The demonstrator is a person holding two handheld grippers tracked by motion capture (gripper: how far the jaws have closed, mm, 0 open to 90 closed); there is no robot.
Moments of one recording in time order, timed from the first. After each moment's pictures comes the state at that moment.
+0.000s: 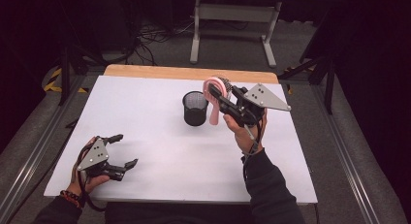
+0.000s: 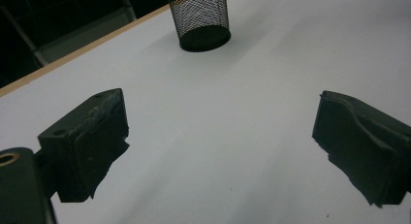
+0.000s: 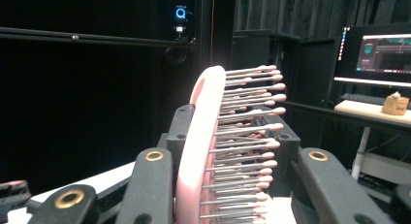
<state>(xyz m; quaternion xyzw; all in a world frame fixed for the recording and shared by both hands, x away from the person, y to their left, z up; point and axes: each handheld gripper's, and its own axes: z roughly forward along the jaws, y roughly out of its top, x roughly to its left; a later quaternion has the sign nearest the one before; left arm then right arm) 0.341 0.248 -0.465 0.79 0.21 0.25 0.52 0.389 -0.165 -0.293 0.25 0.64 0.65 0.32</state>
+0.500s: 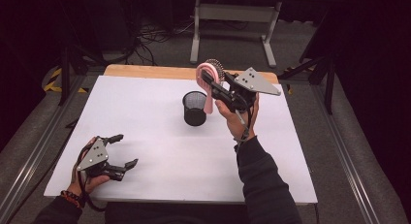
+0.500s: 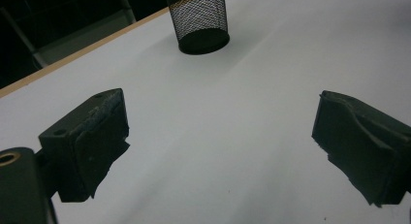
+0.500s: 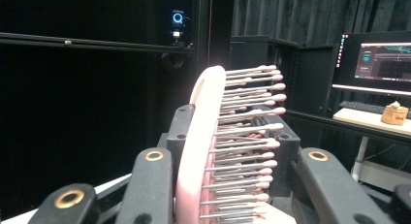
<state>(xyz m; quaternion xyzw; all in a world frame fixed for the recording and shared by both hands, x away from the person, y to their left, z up) 0.342 0.247 -0.466 0.79 0.21 0.25 0.52 0.413 -0.146 -0.278 0.25 0.63 0.66 0.33</state>
